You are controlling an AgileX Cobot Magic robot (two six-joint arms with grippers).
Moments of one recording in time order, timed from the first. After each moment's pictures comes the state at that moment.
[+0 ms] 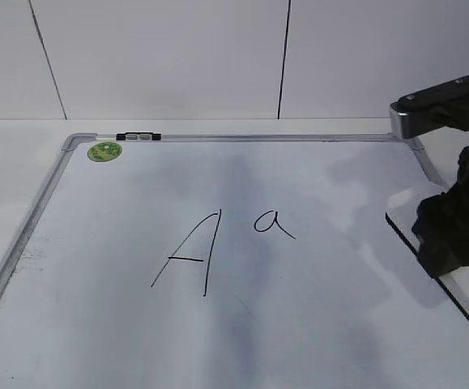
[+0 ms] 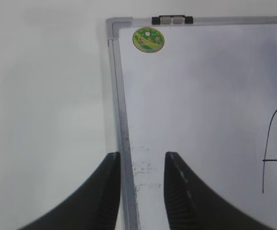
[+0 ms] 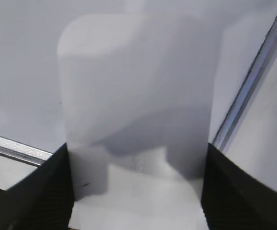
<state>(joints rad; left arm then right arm) -0.08 1.09 -0.82 -0.25 0.61 0.13 0.47 1.38 -1.06 -0.14 1.18 0.08</state>
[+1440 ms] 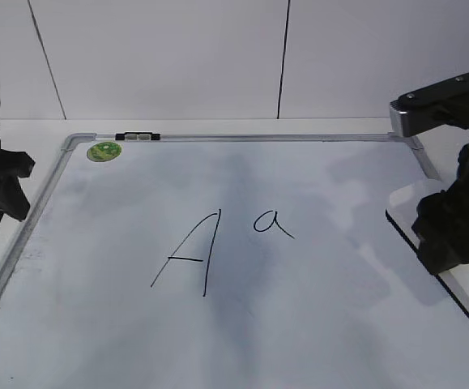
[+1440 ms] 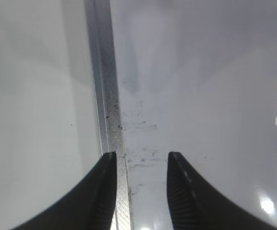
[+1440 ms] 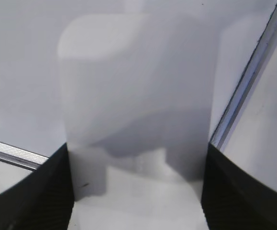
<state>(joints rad) -0.08 1.72 -1.11 -0.29 0.82 0.13 0.47 1.38 -1.06 -0.15 1.17 0.08</state>
